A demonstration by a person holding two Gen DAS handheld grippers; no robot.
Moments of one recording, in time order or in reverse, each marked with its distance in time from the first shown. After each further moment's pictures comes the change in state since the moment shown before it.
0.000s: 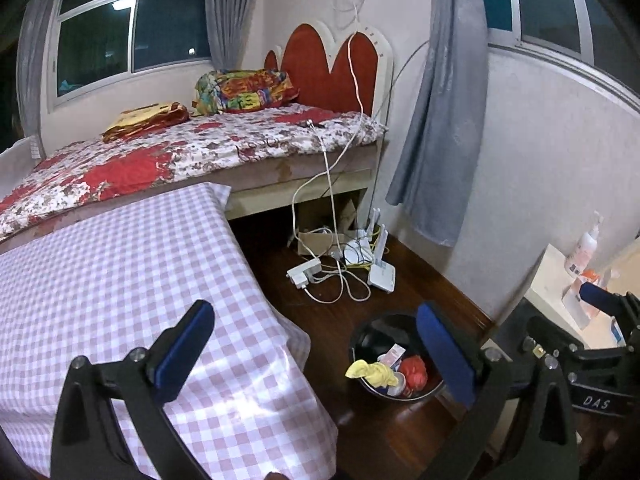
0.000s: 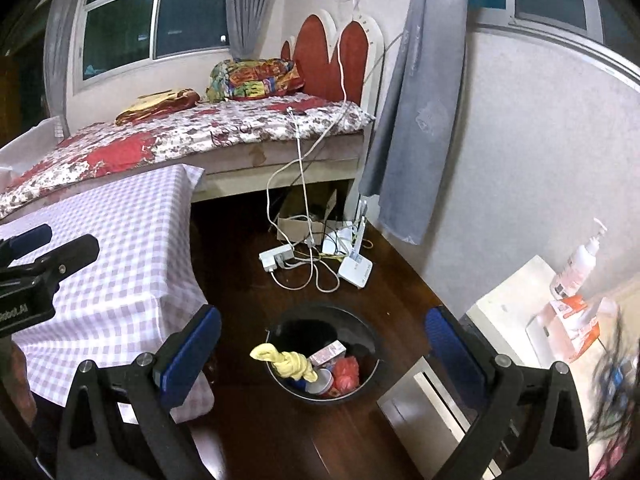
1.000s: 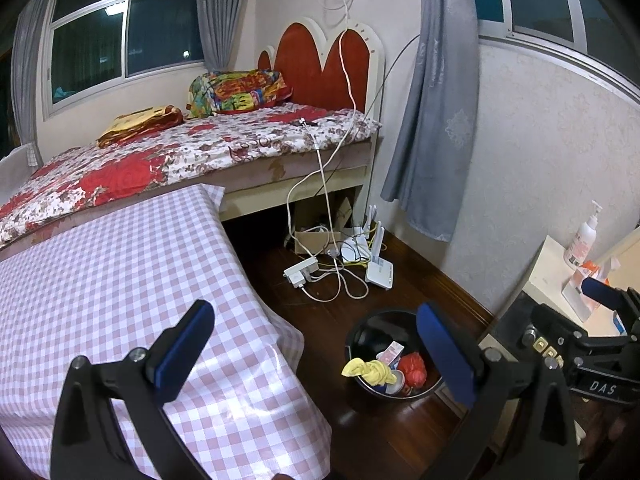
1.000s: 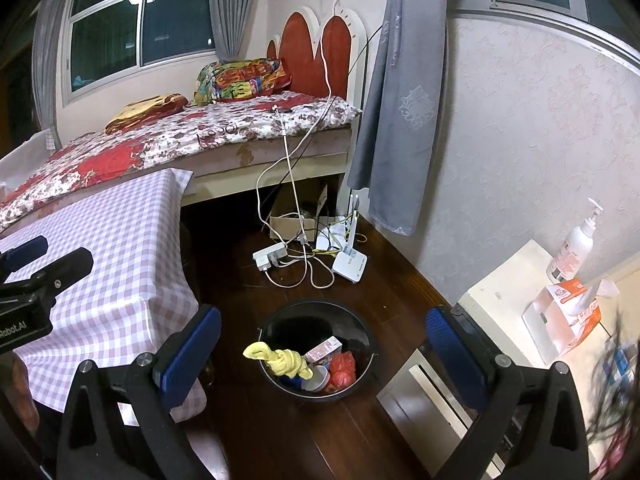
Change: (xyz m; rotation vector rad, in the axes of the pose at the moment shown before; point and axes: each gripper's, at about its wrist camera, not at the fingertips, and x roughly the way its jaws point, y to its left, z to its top) left arm -0.007 -0.016 -0.004 0.029 -0.003 -0.003; right arm -0.001 -0.019 -0.004 0.042 -0.004 -0.007
